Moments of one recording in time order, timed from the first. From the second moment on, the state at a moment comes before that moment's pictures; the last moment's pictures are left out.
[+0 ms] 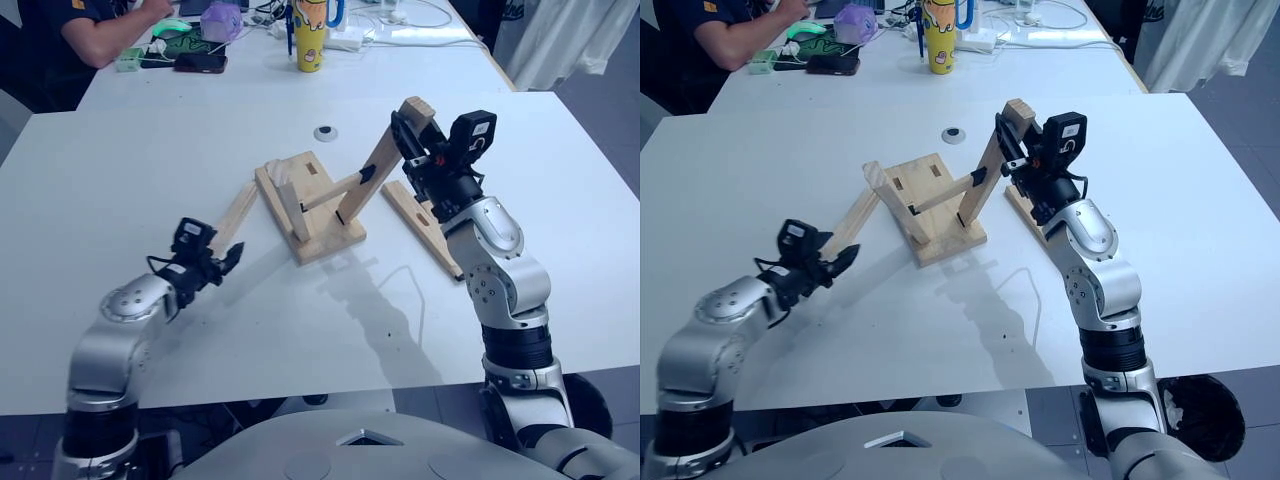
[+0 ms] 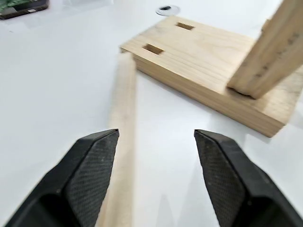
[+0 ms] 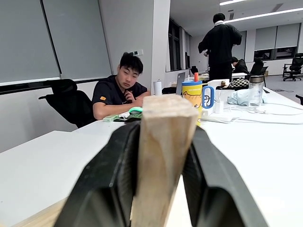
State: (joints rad) left arm 0.12 0.49 0.16 -0.59 -0.30 0.84 -0.43; right arm -0.28 -0.30 0.05 -0.28 0.52 0.35 0.14
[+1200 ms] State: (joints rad) left arm -0.14 0.51 0.02 -0.52 -0.46 0.56 -0.66; right arm -0.27 -0.32 0.01 -0.29 0.52 0.37 0.15
